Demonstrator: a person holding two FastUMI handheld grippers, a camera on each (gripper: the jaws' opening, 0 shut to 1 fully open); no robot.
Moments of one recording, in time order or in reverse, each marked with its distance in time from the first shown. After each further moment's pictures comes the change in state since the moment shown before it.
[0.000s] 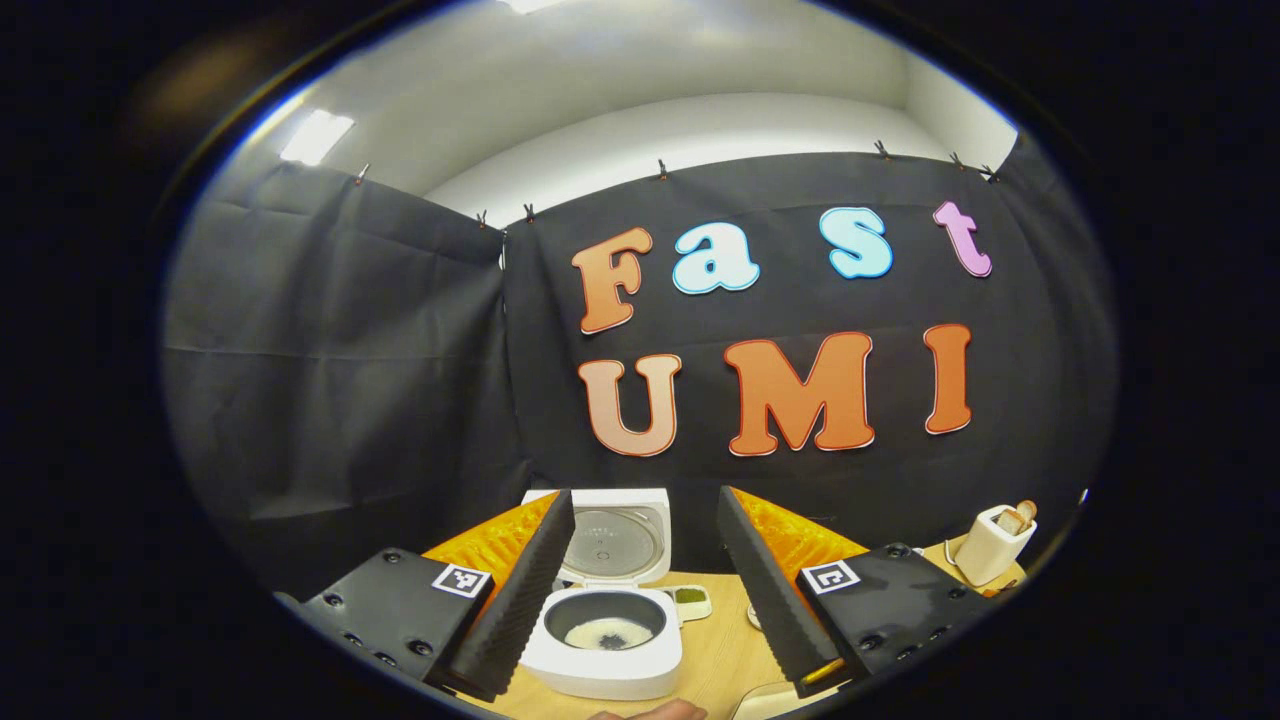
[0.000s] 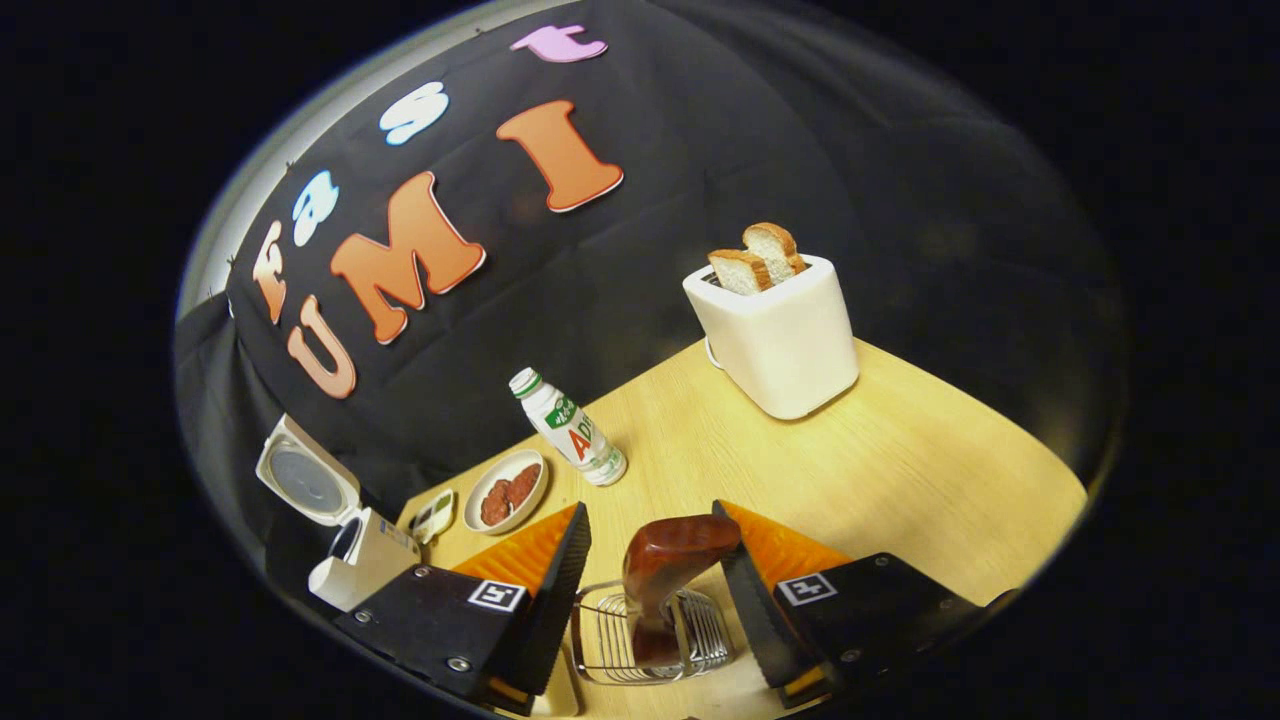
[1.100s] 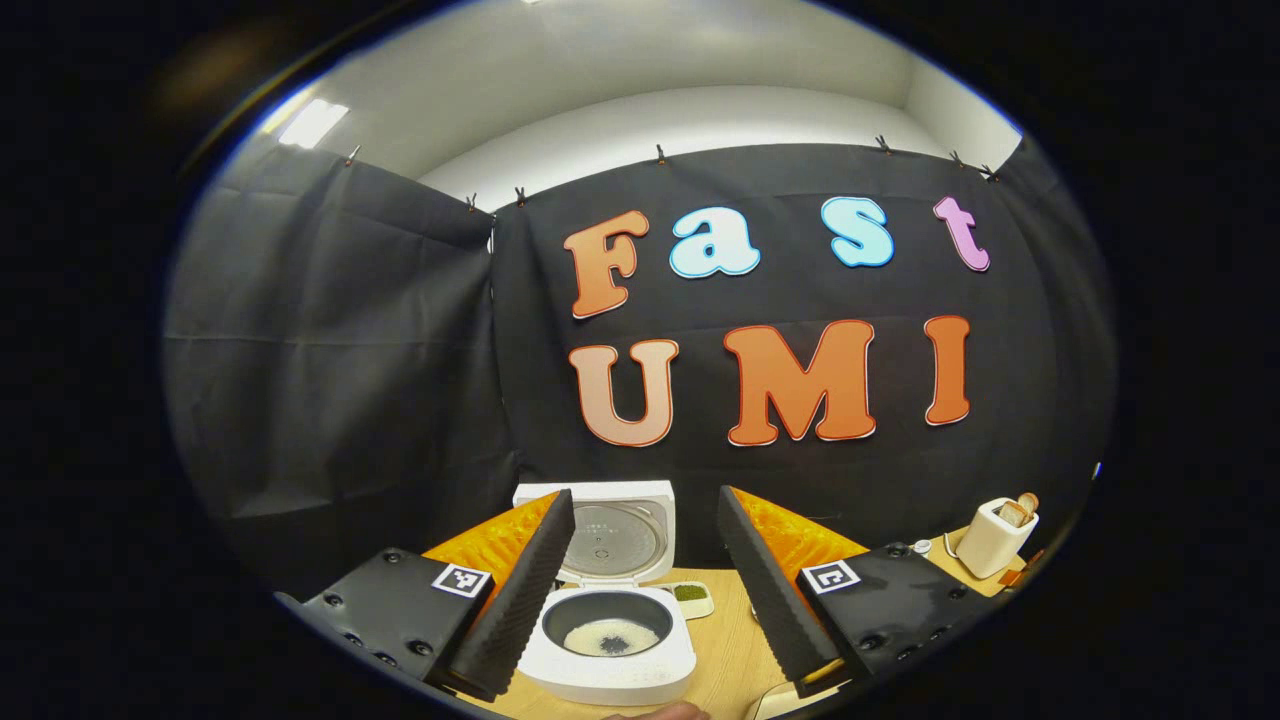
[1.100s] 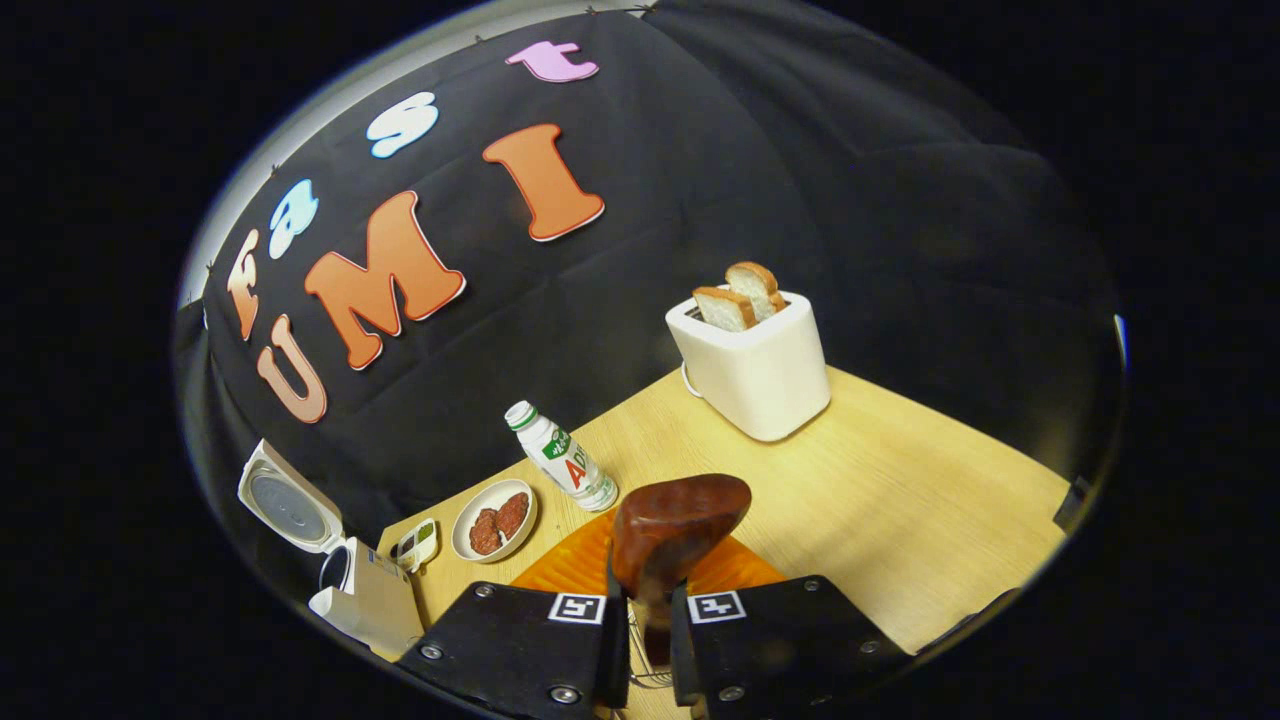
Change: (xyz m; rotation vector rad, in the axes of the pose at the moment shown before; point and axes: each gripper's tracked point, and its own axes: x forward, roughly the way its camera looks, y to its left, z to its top) left arm 0.039 0.026 -0.027 -0.039 0.036 -0.062; right arm -0.026 0.032 0.032 -0.044 -0.108 -0.147
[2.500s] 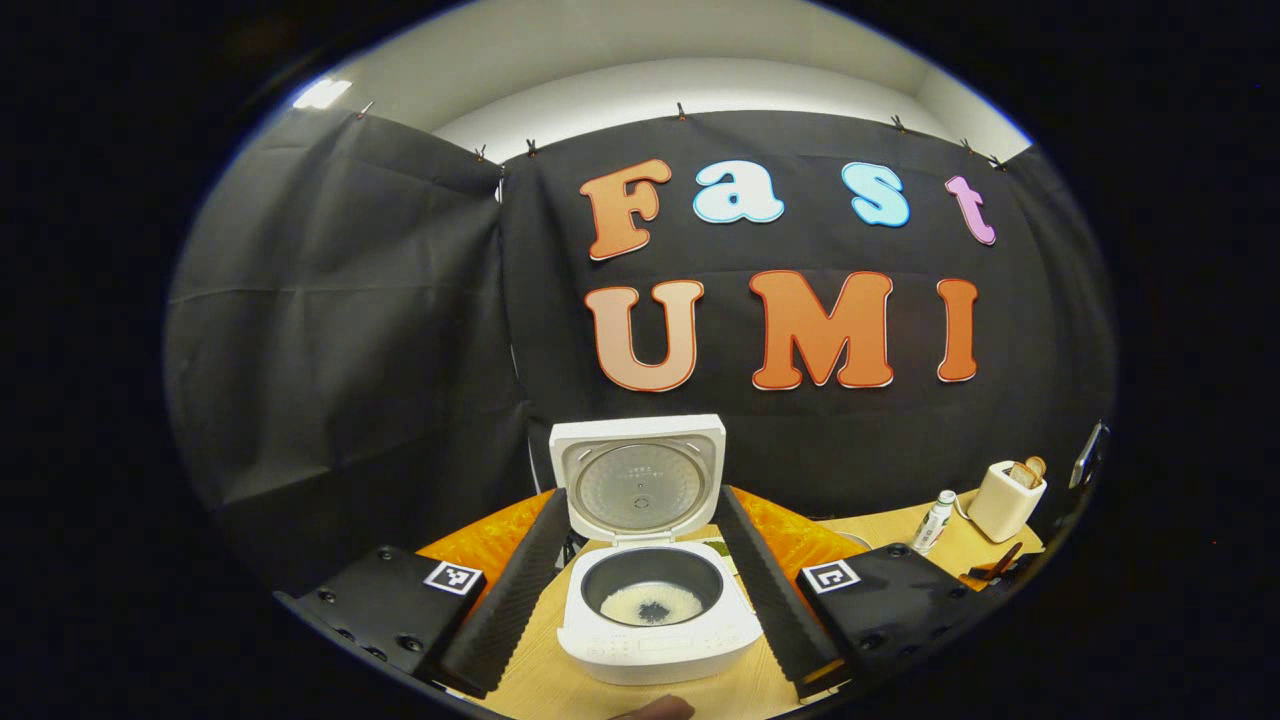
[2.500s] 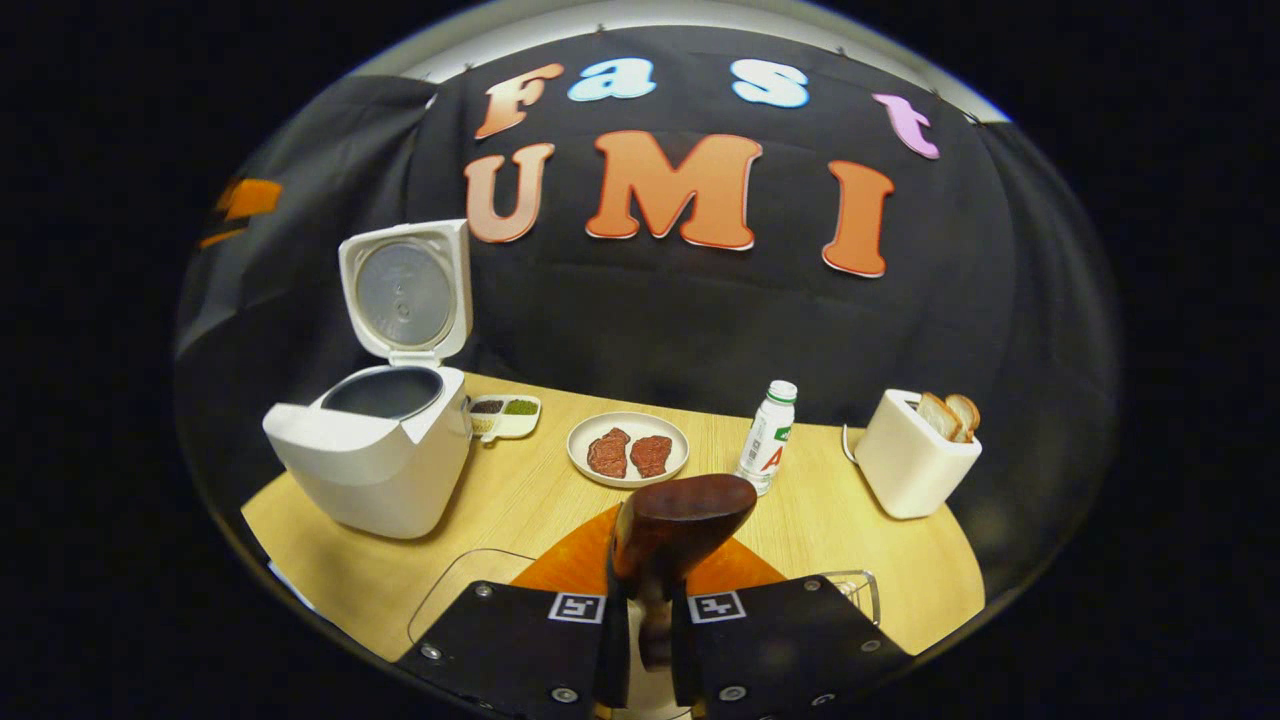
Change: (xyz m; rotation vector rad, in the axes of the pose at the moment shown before) left arm 0.003 0.080 -0.069 -0.006 0.130 -0.015; right arm -0.071 0.199 -0.109 -0.752 -0.053 0.284
